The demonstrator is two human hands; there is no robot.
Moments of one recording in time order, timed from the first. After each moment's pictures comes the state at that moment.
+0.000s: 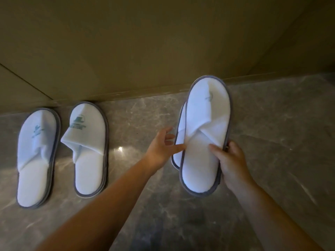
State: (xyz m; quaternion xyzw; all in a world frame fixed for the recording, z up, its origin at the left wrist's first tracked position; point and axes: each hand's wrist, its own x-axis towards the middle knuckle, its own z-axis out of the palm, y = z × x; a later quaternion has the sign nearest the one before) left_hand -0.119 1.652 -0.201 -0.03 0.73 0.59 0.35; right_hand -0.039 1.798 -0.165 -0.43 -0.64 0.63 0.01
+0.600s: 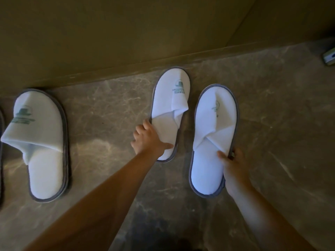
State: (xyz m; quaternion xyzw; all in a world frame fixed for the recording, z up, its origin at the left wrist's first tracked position) left_hand -0.106 1.720 -0.263 -0.01 0.94 0.18 0.28; right_hand 0.023 1.856 -0.213 -0.50 -0.66 0.56 0.03
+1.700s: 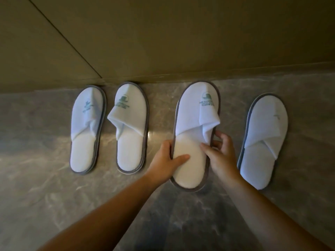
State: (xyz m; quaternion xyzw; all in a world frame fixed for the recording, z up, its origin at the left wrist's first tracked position) left_hand -0.081 1.556 -0.214 -0.07 0.79 0.52 0.30; right_hand -0.064 1.707 -0.220 -0.33 -0.65 0.67 -0.09
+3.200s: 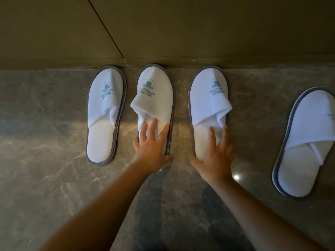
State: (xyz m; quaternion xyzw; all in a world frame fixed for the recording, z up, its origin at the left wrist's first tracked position) left_hand -0.108 1.459 -0.259 0.08 0.95 0.10 0.28; right_hand -0.066 1.624 -0.272 -0.17 -0.95 0.21 -0.16
